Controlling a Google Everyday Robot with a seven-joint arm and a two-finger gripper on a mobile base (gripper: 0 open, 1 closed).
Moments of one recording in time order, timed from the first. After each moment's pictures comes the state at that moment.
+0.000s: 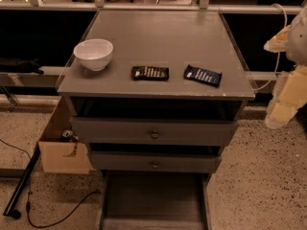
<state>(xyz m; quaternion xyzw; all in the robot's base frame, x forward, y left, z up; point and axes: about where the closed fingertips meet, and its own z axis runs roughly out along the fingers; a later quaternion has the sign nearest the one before) 0.438 -0.216 0.976 -0.60 0.78 -0.03 0.16</state>
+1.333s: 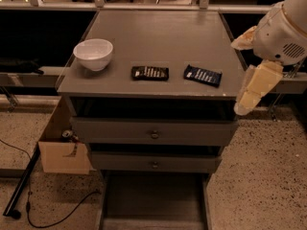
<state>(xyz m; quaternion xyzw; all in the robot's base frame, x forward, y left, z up) 0.489 -0.177 0.953 -0.64 0.74 0.03 0.22</state>
